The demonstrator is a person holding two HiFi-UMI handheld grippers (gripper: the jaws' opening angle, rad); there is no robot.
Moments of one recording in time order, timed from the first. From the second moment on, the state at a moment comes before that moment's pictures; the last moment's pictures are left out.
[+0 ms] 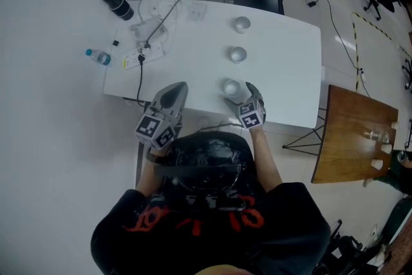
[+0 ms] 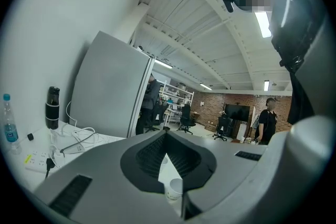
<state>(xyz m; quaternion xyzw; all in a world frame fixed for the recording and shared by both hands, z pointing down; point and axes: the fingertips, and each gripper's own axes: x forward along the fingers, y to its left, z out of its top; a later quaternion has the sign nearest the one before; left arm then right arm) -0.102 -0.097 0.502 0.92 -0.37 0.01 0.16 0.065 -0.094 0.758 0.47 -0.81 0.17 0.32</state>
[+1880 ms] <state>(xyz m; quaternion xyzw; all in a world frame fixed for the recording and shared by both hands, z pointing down) -0.120 -0.089 0.503 0.90 -0.40 0.00 0.16 0.076 -0.140 0.683 0.47 -0.84 0.18 0.20</state>
